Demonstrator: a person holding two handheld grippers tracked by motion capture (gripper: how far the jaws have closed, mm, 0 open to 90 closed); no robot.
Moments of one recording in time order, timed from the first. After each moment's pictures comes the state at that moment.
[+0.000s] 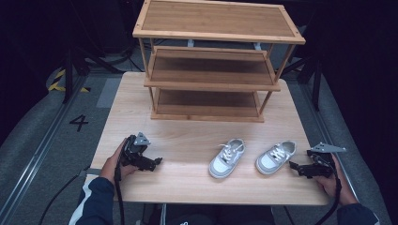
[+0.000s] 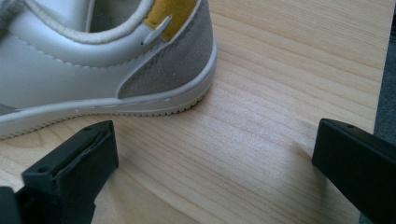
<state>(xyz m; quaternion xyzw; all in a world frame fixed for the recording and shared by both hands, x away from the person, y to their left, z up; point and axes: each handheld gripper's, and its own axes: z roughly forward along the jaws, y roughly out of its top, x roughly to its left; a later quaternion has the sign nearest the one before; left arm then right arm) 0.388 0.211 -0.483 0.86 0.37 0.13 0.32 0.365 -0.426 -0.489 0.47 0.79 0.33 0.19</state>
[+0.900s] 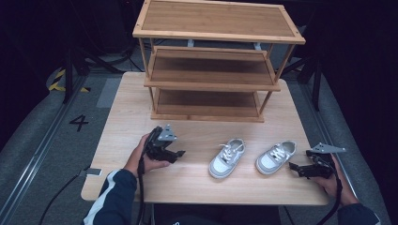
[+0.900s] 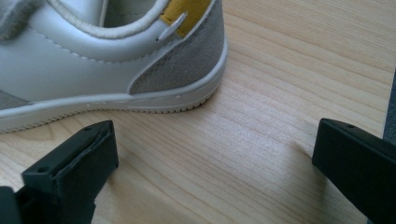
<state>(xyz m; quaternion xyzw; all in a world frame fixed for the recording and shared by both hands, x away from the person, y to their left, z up) 0.399 0.117 -0.428 0.90 0.23 0.13 0.36 0.364 -0.426 -0.489 0.46 0.80 0.34 0.19</state>
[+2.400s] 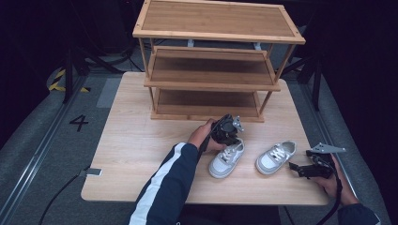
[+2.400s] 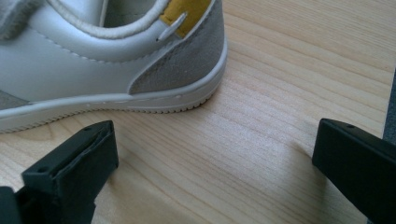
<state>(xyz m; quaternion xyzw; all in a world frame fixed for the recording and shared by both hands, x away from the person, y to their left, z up) 0.460 -0.057 -0.427 0.95 0.09 0.08 0.29 0.364 -0.426 -0.489 0.46 0.80 0.34 0.19</state>
